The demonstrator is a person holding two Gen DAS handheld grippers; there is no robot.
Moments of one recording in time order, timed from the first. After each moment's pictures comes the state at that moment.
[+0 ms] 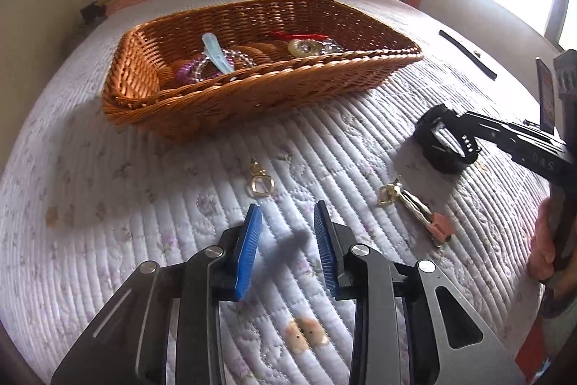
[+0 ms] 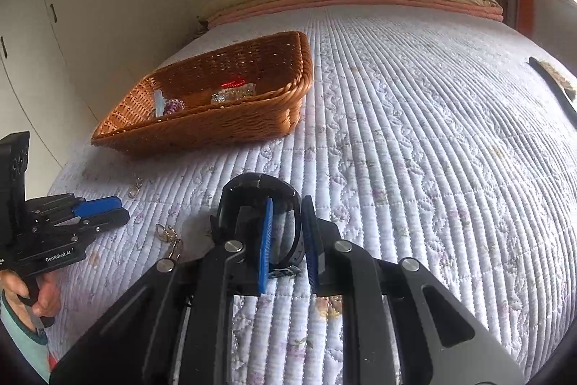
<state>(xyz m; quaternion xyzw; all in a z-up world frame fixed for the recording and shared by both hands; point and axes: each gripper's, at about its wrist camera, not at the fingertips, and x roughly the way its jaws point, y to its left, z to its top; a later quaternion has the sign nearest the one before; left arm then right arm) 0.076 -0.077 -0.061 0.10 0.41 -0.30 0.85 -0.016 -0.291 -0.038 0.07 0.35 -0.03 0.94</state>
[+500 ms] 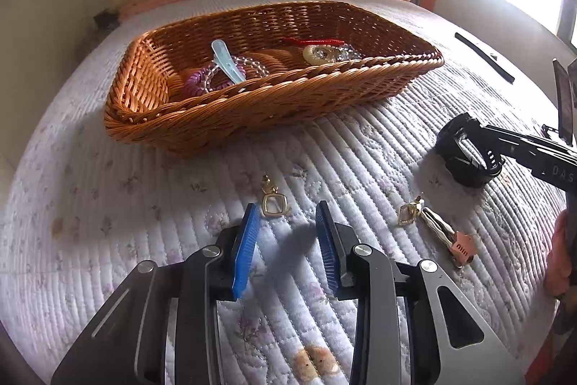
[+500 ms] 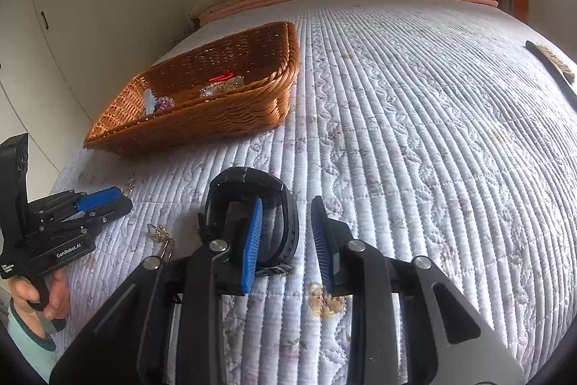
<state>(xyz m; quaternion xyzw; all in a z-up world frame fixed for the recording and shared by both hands) 0.085 -0.087 -0.063 0.11 0.40 -0.28 0.87 -0.010 -0.304 -0.047 0.10 0.36 -0.03 0.93</state>
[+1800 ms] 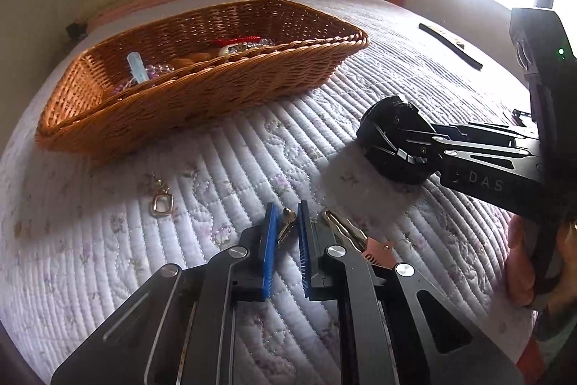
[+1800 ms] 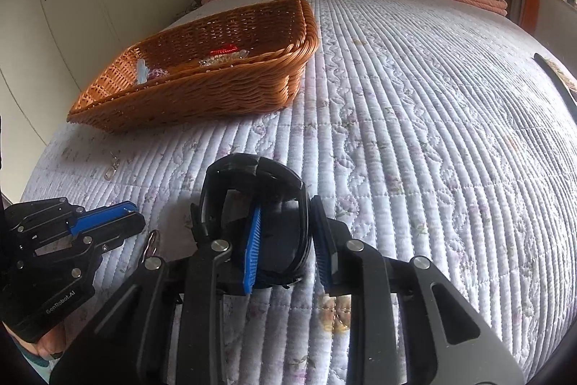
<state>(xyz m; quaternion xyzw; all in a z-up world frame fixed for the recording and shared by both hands) 0.053 -0.137 -0.069 0.11 0.39 -0.33 0.85 0.012 -0.289 -0.061 0.06 0.39 -0.04 0.92</state>
